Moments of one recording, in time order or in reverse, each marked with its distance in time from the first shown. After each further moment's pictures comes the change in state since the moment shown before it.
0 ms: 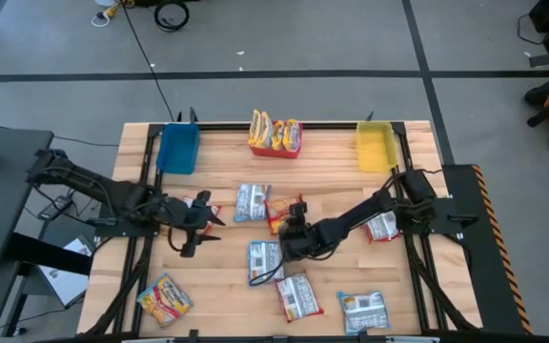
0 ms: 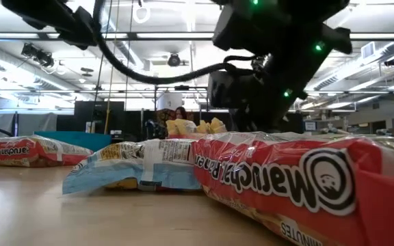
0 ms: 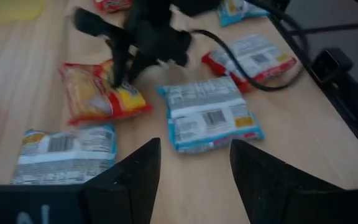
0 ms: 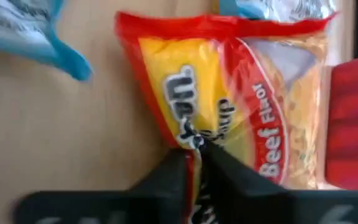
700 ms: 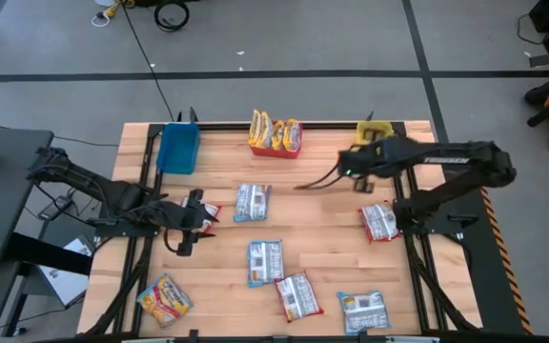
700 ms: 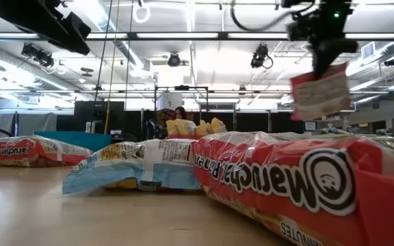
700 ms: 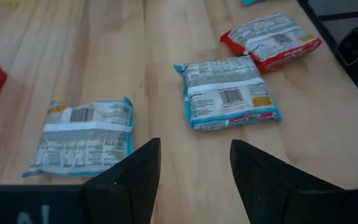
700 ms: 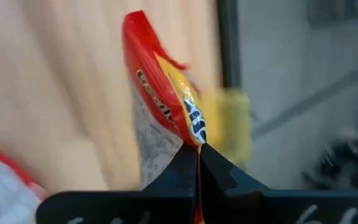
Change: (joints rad) left arm -0.042 -0.043 -0.002 -0.112 -0.110 -0.055; right arm -0.438 -0.756 0.005 -0.985 -0.051 0.041
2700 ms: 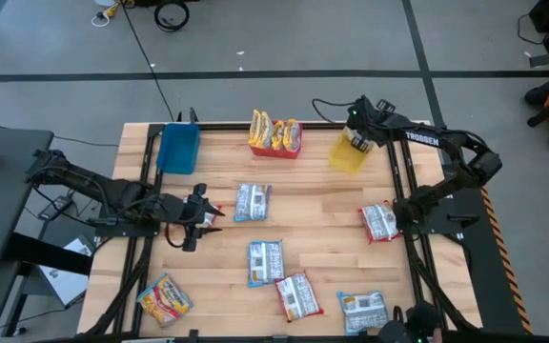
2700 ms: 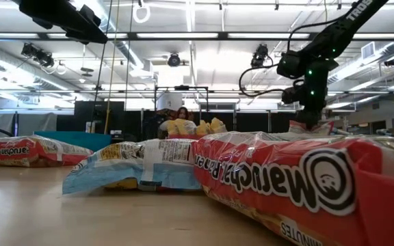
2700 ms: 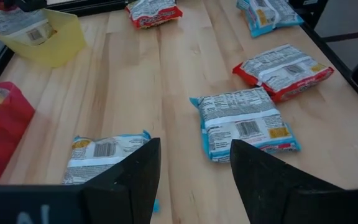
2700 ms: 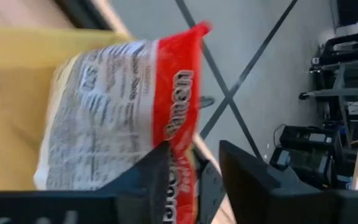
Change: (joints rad) left arm 0.065 0.000 0.001 0.114 -0.002 0.107; right arm -0.759 0.156 -0.332 0.932 -0.006 -0.433
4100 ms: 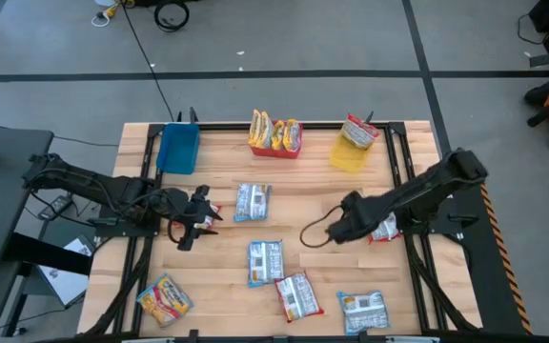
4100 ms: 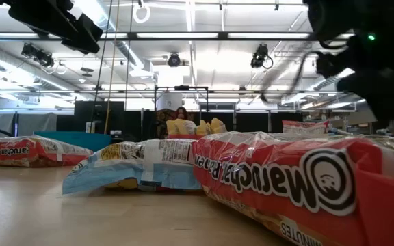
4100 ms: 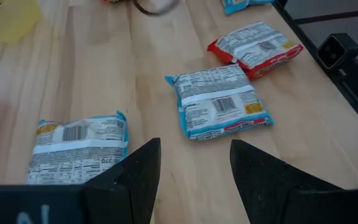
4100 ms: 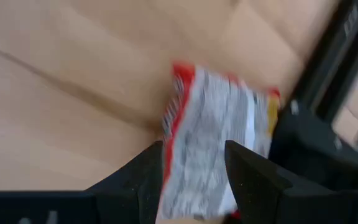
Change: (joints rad) left arm 0.084 0.000 0.000 -0.070 0.209 0.029; right arm 1.237 0.168 0.161 -0.918 -0.423 1.840
